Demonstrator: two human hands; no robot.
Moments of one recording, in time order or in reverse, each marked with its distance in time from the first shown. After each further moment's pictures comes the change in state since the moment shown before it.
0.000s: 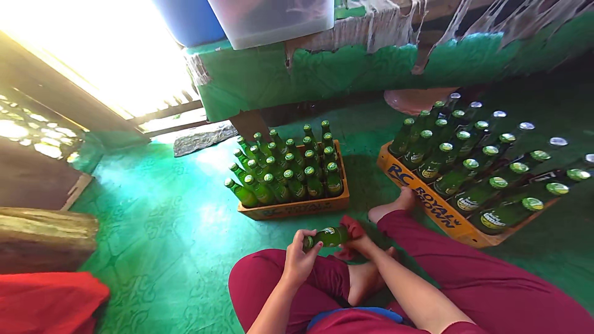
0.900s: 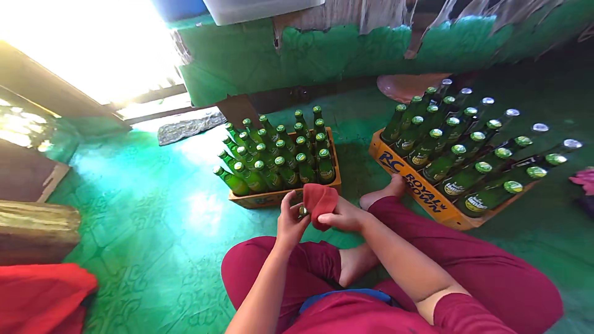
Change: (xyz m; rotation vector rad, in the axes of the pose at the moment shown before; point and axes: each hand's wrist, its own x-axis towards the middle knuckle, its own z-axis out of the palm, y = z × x) left_hand 0.037 0.014 0.002 -0.052 0.005 -0.201; right_hand -0.036 -0.132 0.013 -0.428 -0.351 -0.829
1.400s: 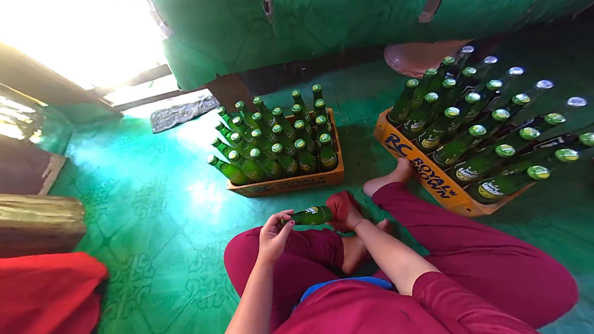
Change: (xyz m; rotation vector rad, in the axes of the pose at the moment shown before) left_hand -0.043 -0.056 -0.042 -0.220 0.045 0.089; right_hand -0.053 0.131 0.058 -0.330 -0.132 0.644
